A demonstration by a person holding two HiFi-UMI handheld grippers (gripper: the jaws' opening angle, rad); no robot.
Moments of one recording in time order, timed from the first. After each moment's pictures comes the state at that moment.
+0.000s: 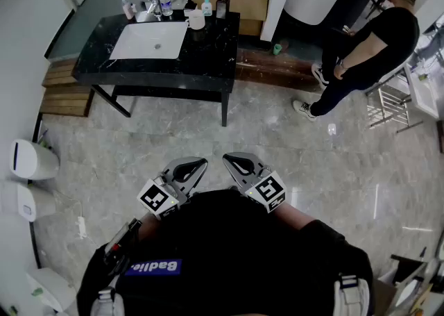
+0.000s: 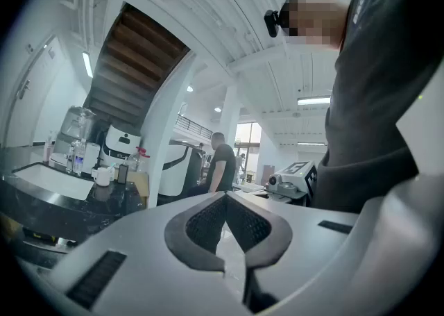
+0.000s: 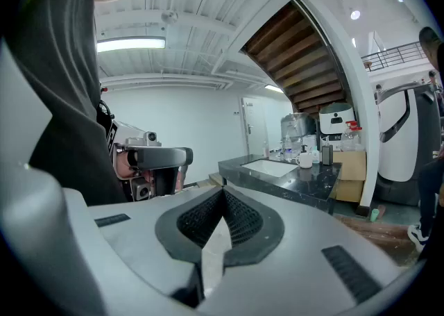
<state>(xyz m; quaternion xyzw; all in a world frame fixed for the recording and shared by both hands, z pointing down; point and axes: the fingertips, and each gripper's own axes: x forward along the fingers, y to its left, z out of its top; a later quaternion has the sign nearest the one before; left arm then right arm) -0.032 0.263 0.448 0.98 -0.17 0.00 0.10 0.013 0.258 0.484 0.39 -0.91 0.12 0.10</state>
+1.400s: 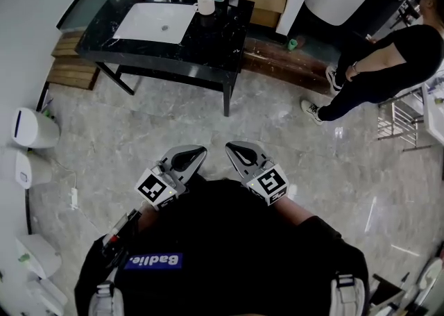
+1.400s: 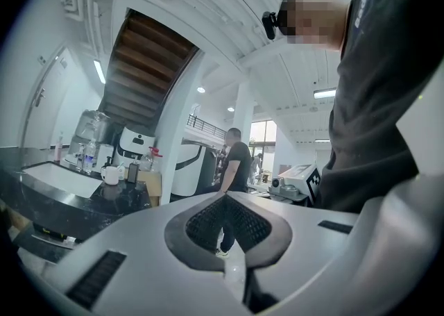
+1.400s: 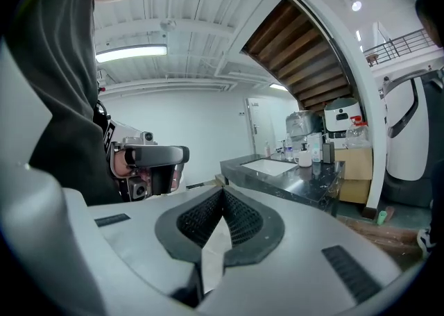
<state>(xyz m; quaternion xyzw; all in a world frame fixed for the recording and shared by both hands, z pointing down) 0.027 0.229 0.463 0.97 -0.23 0.01 0.11 0.080 0.220 0.504 0.36 -0.92 0.13 0.09</state>
